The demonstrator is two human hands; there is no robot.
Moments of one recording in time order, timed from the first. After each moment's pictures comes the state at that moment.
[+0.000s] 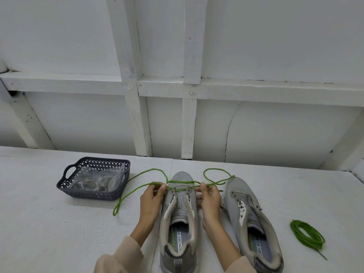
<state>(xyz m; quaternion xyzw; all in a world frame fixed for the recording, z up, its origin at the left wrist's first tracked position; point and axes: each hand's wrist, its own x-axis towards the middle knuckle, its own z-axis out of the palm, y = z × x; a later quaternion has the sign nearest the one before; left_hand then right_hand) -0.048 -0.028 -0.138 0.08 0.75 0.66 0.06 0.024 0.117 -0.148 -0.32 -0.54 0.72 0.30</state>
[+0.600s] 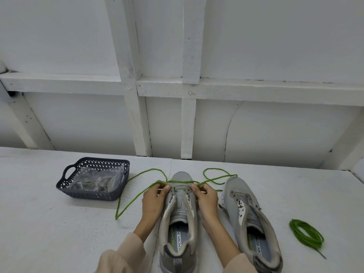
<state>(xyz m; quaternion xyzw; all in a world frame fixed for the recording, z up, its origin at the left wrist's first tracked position) -0.049 -0.022 -0.132 0.11 0.81 0.57 0.05 0.020 0.118 -0.146 -0.32 -0.64 0.66 0.25</state>
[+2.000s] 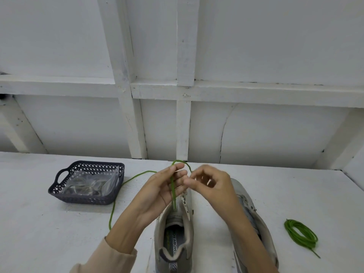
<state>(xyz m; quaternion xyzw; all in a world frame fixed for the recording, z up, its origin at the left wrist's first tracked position) 0.001 -0.022 0.002 0.09 0.43 0.81 0.38 0.089 0.114 -0.002 -0.05 -0.79 0.56 0.25</state>
